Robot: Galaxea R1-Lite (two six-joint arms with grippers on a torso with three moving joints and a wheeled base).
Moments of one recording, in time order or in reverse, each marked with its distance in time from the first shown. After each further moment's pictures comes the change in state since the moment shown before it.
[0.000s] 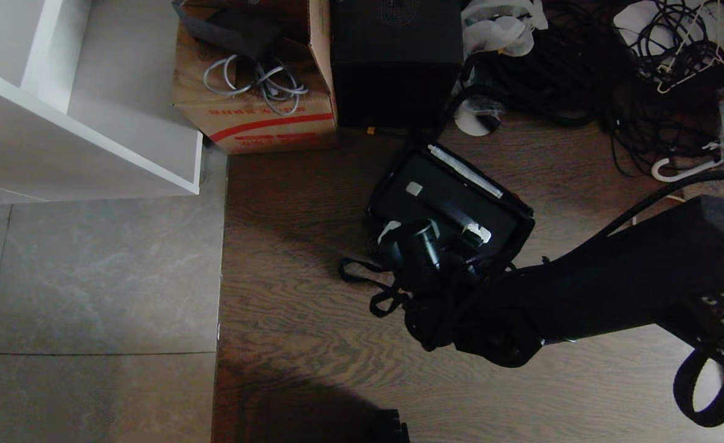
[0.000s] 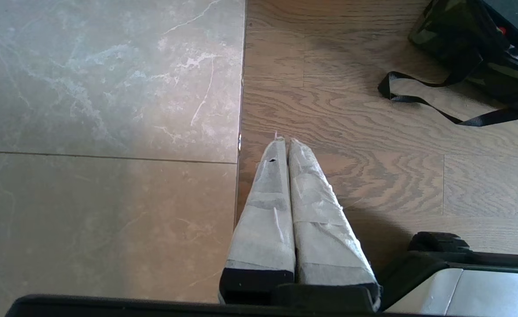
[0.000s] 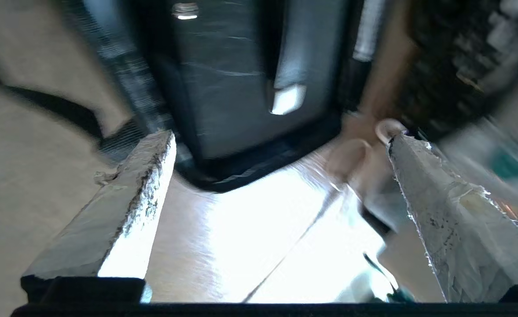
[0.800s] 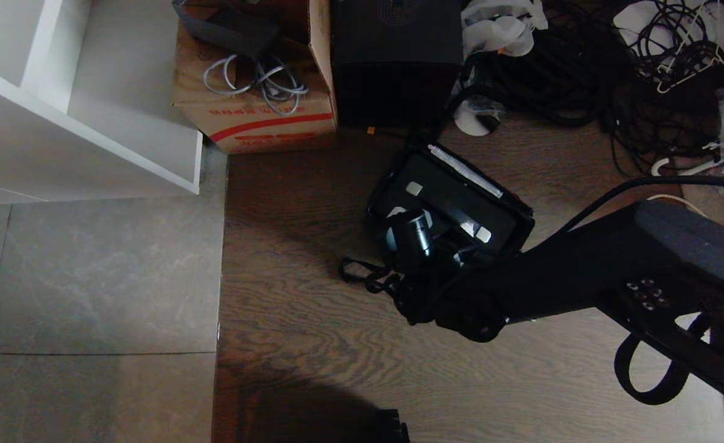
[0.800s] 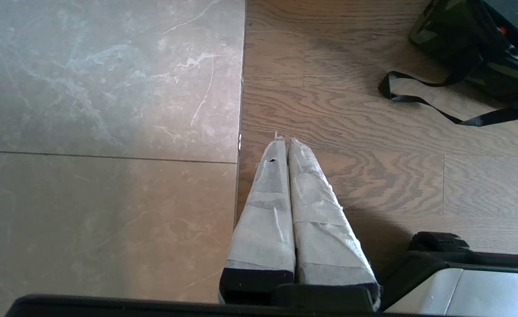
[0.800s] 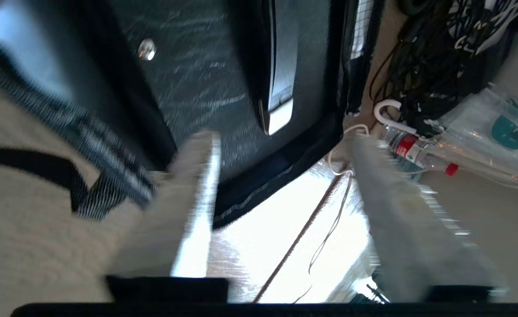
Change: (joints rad) left arm 0.000 0.000 0.000 0.000 0.000 0.000; right arm -0.060 0.108 -0.146 -0.024 -0.062 0.020
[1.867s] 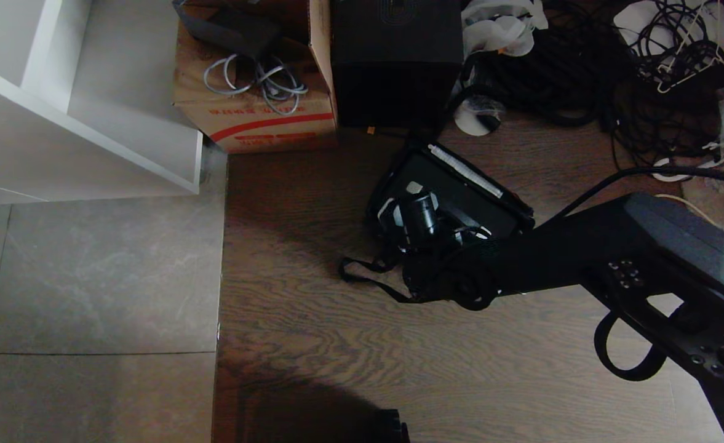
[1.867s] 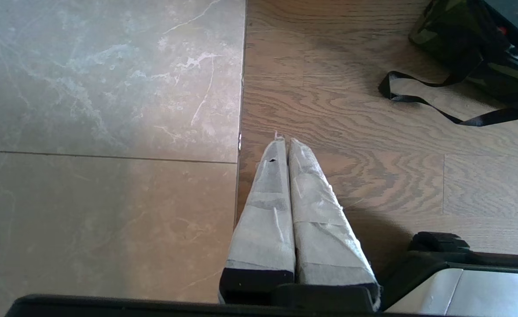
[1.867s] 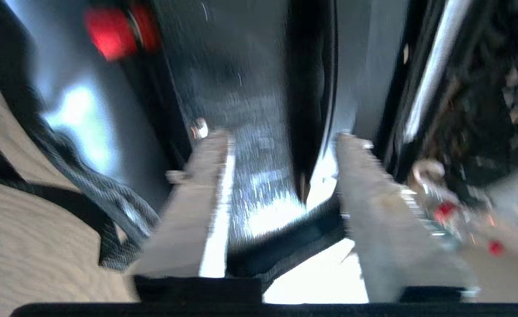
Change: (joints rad) left arm 0.000 0.000 0.000 0.000 0.000 0.000; right arm -0.071 0.052 -0.151 0.091 0.262 -0.072
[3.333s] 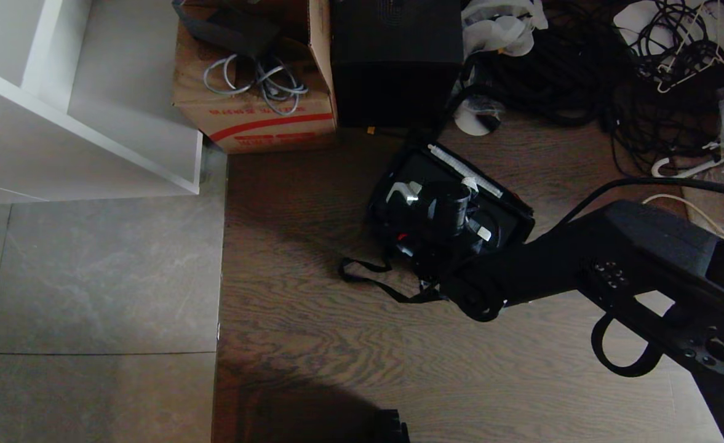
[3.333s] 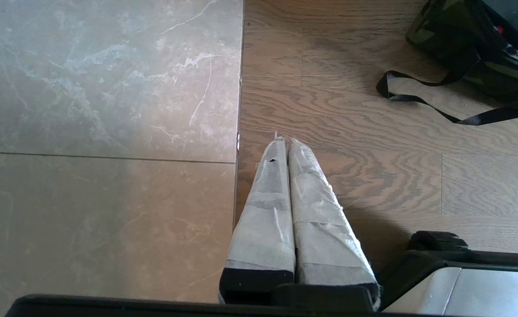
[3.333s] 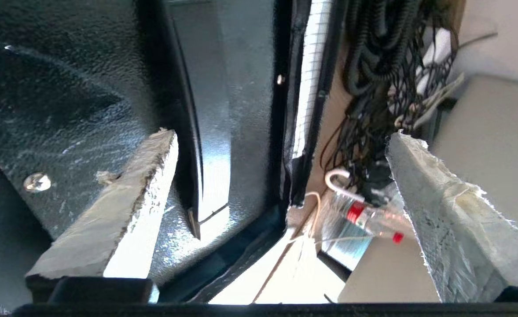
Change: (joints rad) left arm -0.001 0.000 0.000 0.000 0.000 0.000; right arm -0.037 0.021 0.103 -0.580 -0.077 -0.479
